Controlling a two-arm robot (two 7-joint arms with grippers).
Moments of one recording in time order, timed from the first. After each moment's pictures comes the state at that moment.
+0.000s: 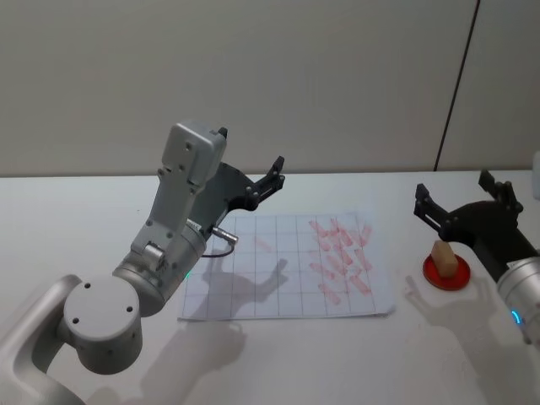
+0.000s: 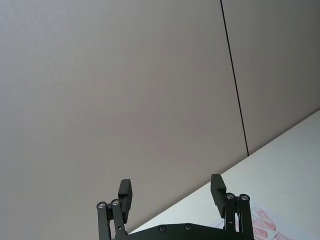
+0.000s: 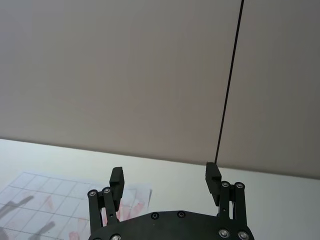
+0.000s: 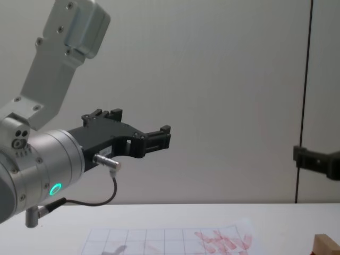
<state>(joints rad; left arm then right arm) -0.24 0.38 0.45 -1.63 -0.20 0.01 -0.01 -0.04 0.30 -0.25 -1.81 0.25 0.15 -0.06</state>
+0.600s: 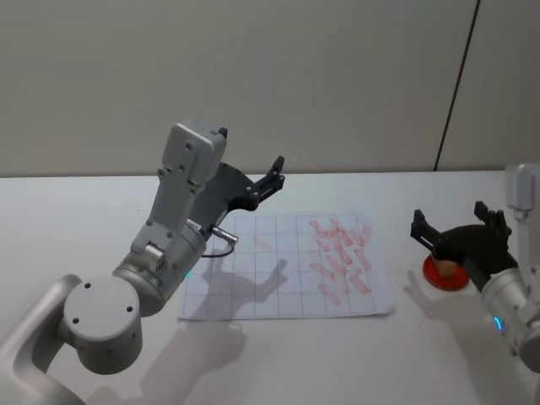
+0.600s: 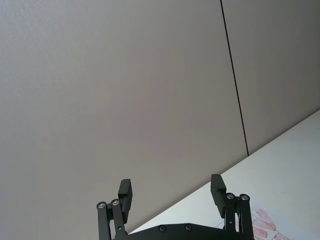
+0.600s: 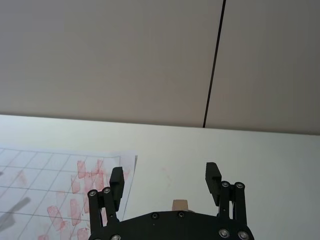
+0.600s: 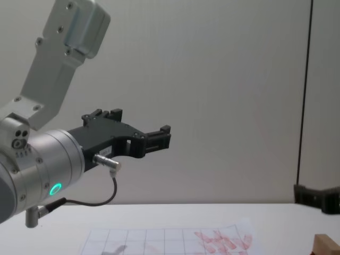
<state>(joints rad) -0.24 0.38 0.45 -1.63 -0.20 0.01 -0.01 0.00 0.23 -0.26 -1.73 0.23 0.28 -0.13</state>
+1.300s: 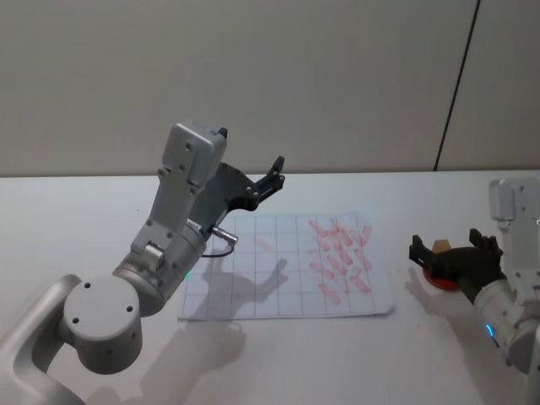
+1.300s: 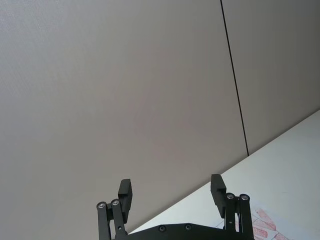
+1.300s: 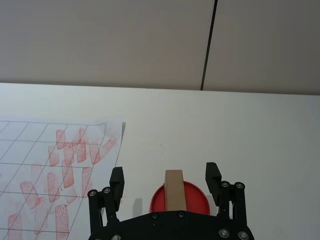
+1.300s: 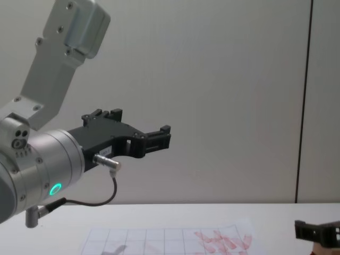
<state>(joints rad) -0.24 0.38 0.45 -1.63 -0.20 0.01 -0.01 0.04 0.20 -0.25 -1.61 0.23 0.35 -0.12</state>
